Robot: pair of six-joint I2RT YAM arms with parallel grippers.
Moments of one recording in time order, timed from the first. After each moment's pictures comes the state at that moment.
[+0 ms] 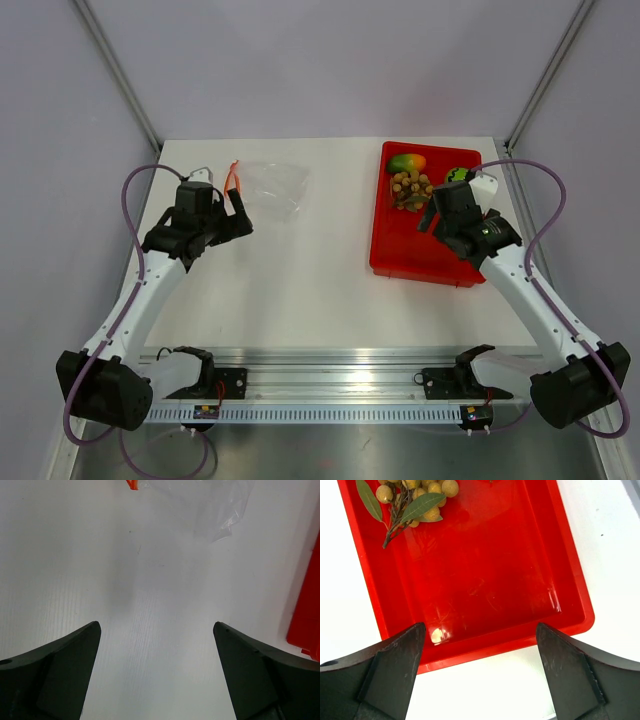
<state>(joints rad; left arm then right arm) -0.22 1.13 1.03 -0.63 -0.08 -0.47 0.39 1.16 1.13 -0.81 0.53 0.67</state>
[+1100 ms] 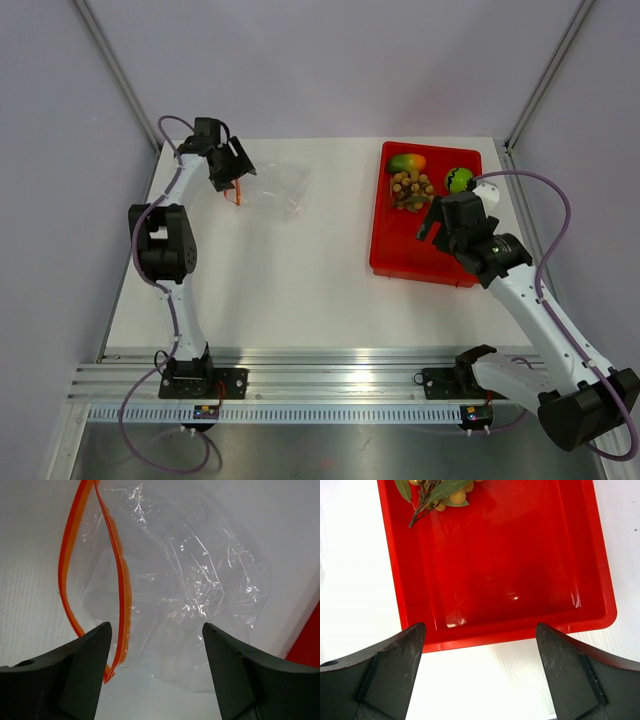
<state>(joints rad) -0.03 2.07 1.80 -0.61 0.13 -0.56 0.39 1.03 1.04 -0.75 0.42 0.64</state>
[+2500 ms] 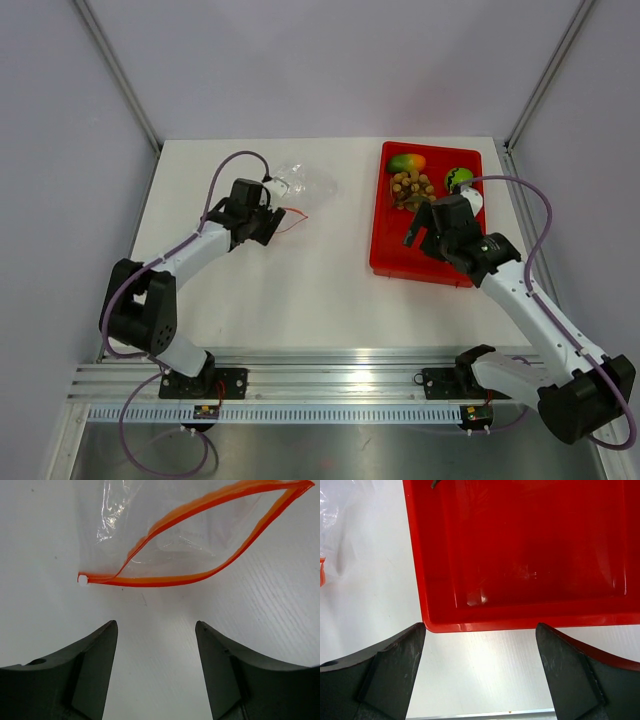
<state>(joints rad) -0.36 1.54 1.03 -0.31 -0.10 0.25 0.42 1.07 0.99 -0.72 0.28 0.70</state>
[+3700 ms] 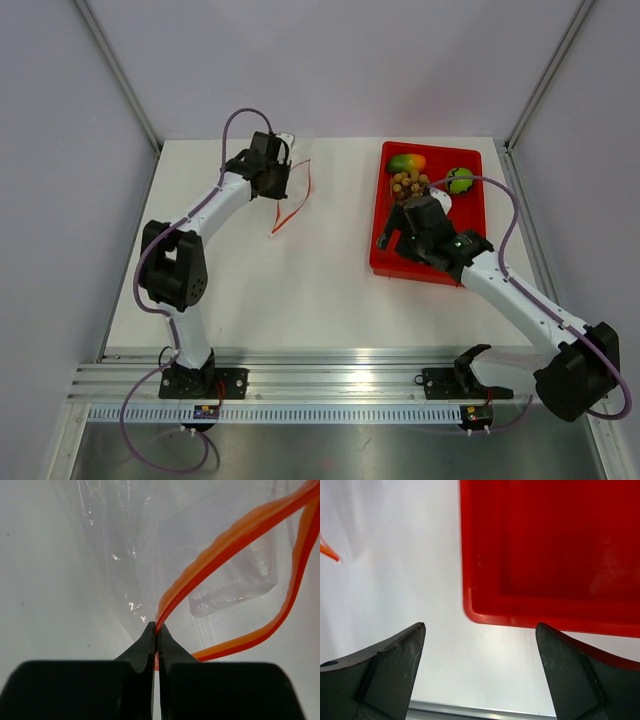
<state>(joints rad) -0.36 1.89 1.59 -0.54 -0.02 -0.06 0.53 1.18 0.98 -0.61 0.21 0.76</state>
